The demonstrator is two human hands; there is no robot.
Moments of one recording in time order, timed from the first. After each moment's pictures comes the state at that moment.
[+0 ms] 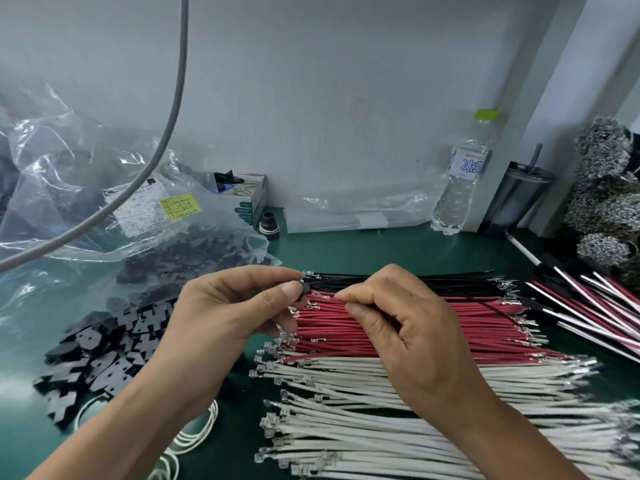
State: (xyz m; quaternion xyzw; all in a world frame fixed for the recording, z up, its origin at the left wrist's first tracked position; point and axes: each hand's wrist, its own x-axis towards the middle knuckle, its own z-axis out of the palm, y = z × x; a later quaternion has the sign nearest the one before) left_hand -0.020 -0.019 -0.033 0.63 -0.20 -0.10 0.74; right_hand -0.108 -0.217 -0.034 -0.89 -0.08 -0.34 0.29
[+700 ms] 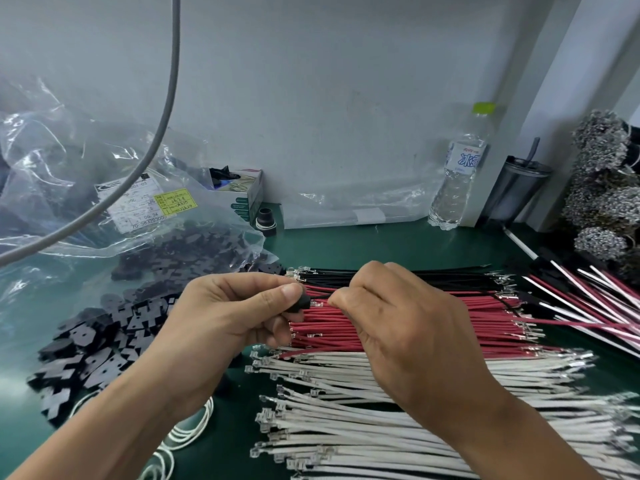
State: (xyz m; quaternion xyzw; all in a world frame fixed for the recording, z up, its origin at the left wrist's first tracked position) left_hand -0.021 -0.018 -0.034 0.62 -0.19 -0.20 0.73; right_hand -0.115 -0.211 -0.024 -0.93 -0.12 -0.36 -0.01
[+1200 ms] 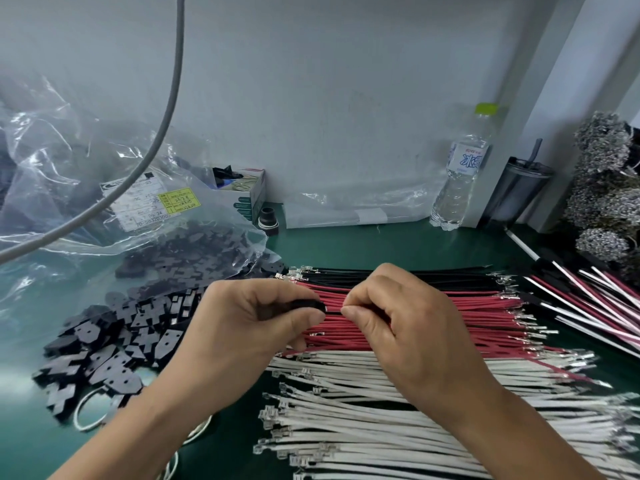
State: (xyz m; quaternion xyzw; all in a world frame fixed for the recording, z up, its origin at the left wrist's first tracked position) left_hand -0.033 -0.026 -0.036 0.72 -0.29 -0.04 0.63; right_hand -0.113 -0.218 -0.029 -0.93 -0.08 -0.31 0.20
